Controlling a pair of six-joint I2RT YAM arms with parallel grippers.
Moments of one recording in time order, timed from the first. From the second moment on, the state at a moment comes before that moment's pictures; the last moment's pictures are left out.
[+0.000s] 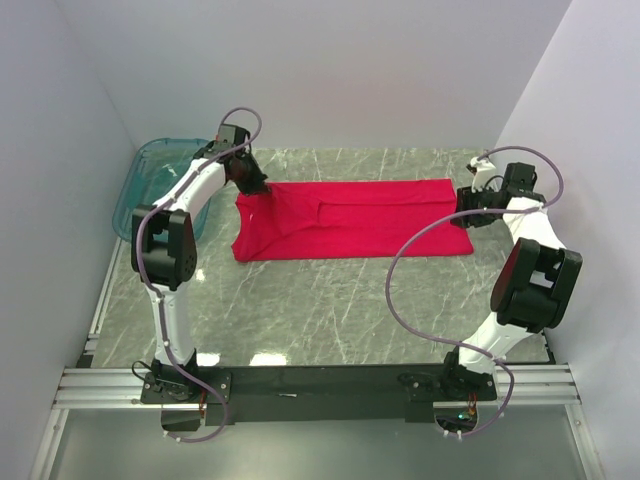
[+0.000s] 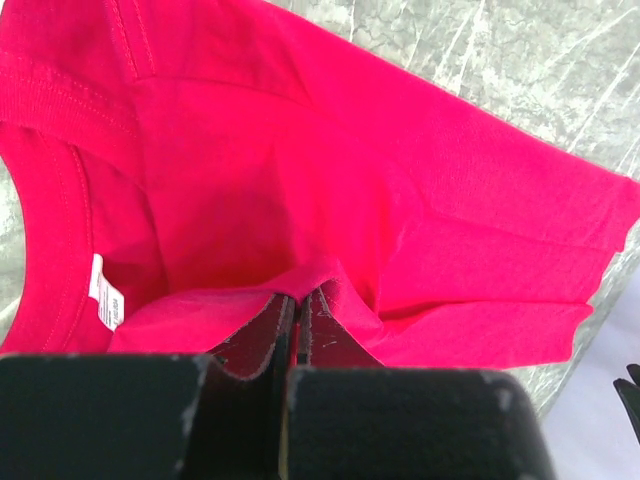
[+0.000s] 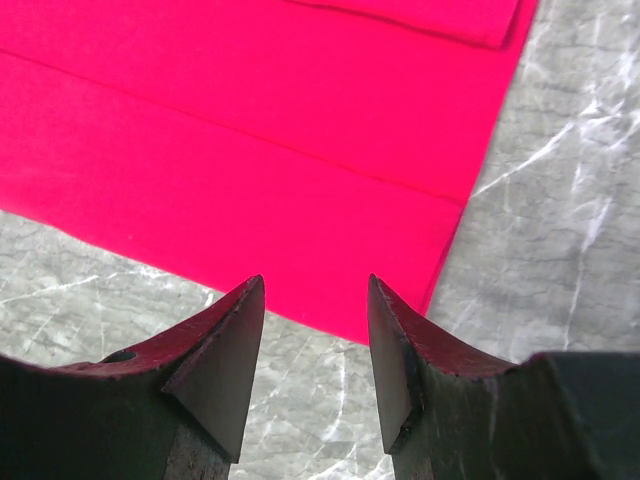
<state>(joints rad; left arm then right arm) -0.21 2.08 1.79 -0.62 0.18 -0.75 -0.34 1.70 1.26 -0.55 -0.51 -0.46</state>
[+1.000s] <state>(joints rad) -0.21 2.18 1.92 -0.68 0.18 -0.72 -0.31 1.70 1.25 -0.56 -0.52 -0.46</state>
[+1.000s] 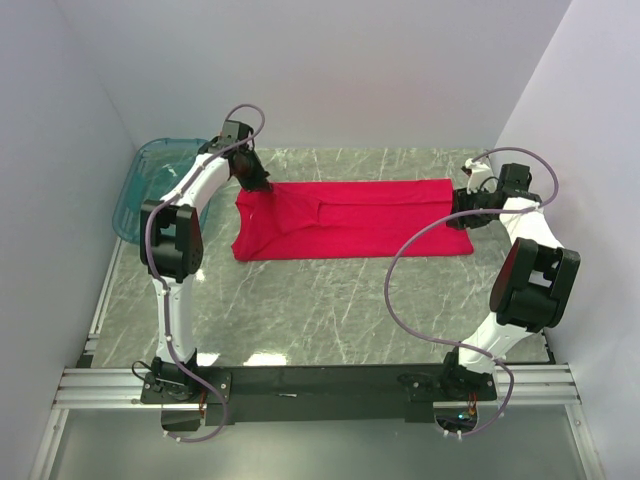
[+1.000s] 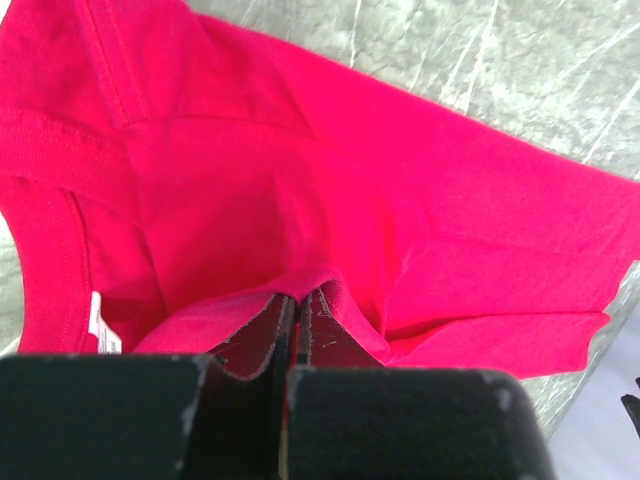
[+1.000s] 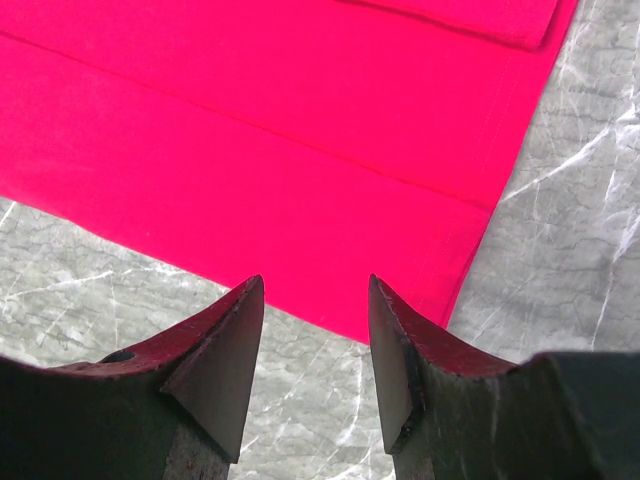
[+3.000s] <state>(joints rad) -0.13 0.69 0.70 -0.54 0.03 -0.64 0.81 2.33 1.93 -0.48 0.12 -0.41</state>
